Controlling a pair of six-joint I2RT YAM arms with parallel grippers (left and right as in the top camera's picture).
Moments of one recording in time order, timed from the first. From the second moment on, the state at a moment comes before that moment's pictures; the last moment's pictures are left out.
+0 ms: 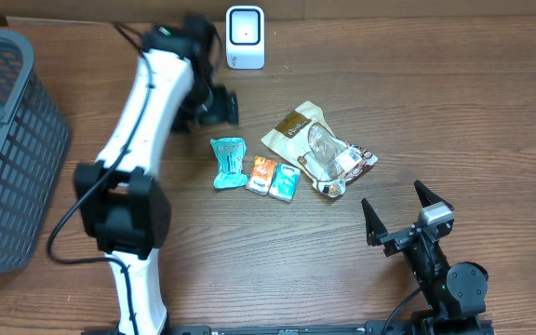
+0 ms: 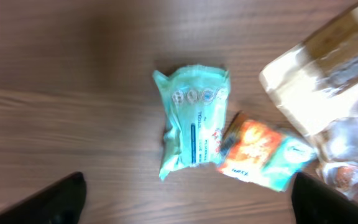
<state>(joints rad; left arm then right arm) -0.20 2.14 2.16 -1.50 0.09 -0.34 0.12 0.01 0.02 -0.02 -0.21 0.01</state>
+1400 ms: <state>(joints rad) 0.76 2.28 2.64 -1.61 -0.18 -0.38 0.13 0.01 0.02 -0.01 -0.21 0.01</state>
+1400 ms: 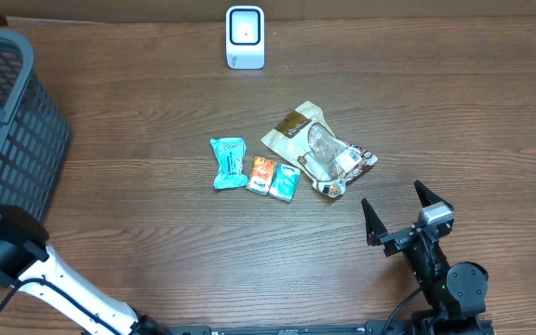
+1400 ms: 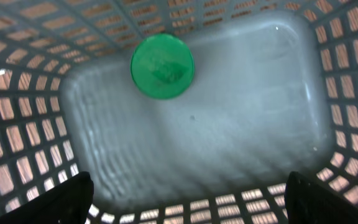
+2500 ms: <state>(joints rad) 0.76 2.49 2.64 -1.44 -0.35 -0.29 0.13 0.01 0.02 -0.01 -0.21 0.01</state>
